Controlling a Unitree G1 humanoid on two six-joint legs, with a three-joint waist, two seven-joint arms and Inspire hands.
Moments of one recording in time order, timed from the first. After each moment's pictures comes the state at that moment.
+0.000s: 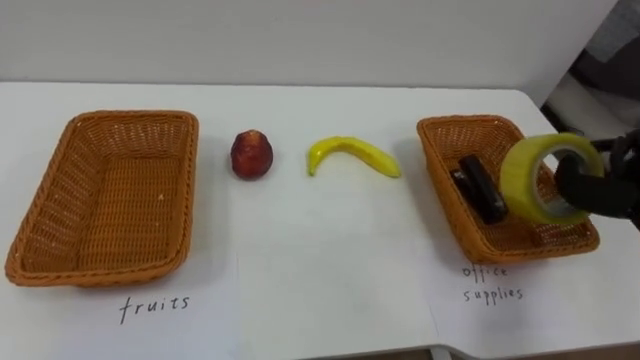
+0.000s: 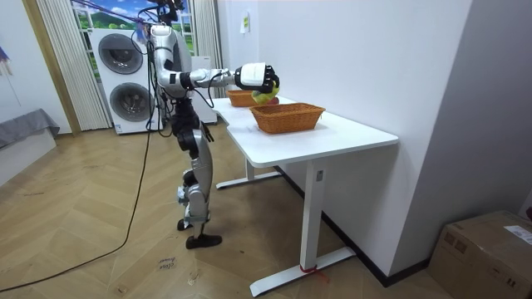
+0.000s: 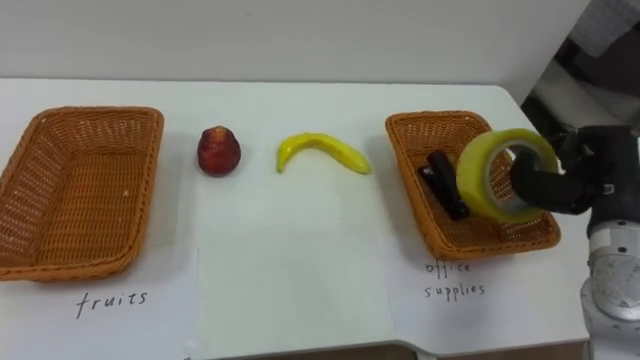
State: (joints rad) left arm 0.27 0.19 0.19 0.94 0.21 0.08 0.30; right arm 0.08 -0.40 -0.33 0.00 -0.15 0.13 -0.05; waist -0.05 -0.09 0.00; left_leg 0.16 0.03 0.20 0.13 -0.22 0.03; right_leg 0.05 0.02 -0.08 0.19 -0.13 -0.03
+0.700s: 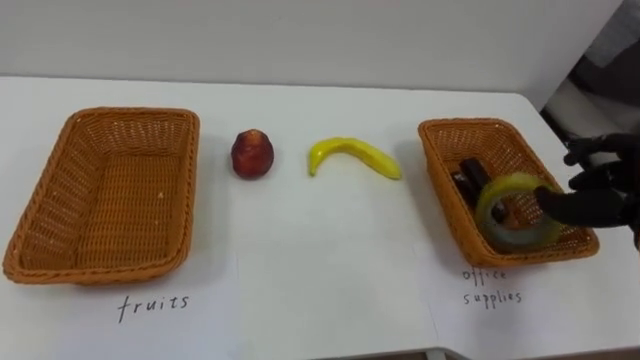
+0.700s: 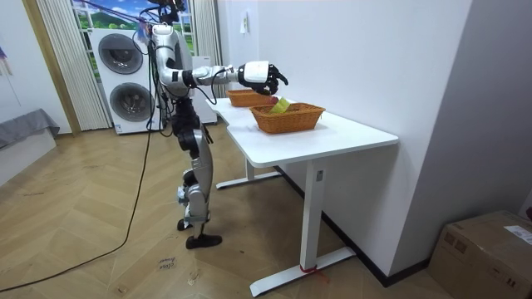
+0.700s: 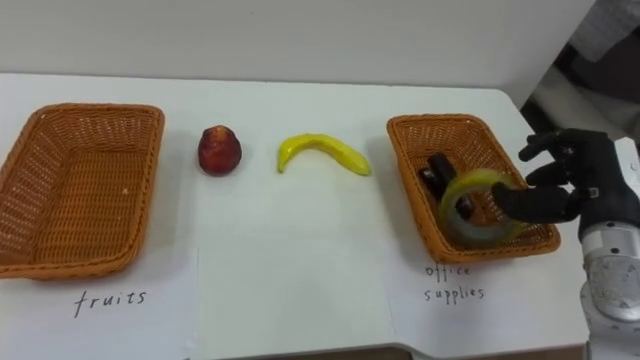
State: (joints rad) left arm 0.28 0.19 0.19 0.94 0.21 0.08 0.30; right arm 0.06 -0.40 -0.33 0.00 -0.20 0.13 0.02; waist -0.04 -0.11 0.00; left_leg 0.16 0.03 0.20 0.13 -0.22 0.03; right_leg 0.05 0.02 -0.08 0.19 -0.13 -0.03
